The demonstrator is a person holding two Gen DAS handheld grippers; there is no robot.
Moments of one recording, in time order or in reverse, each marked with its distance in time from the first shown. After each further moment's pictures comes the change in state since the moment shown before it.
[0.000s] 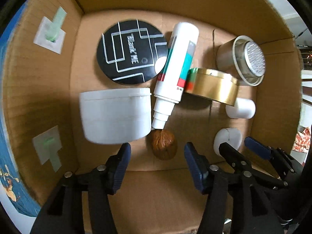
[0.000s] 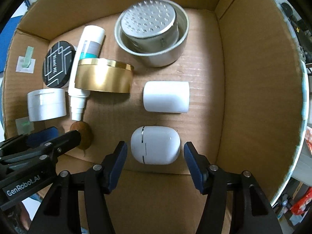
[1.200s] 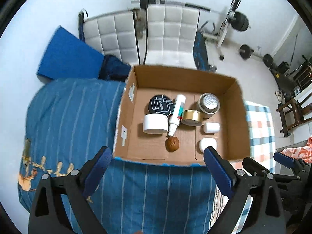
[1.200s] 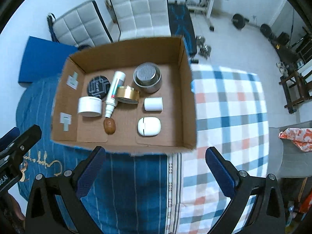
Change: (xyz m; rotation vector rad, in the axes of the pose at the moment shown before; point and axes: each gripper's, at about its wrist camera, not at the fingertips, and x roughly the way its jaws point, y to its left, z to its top) left arm -0.170 -0.021 -0.161 0.006 -0.586 0.146; right arm -0.171 0.014 -0.128 0.022 -0.358 -0.035
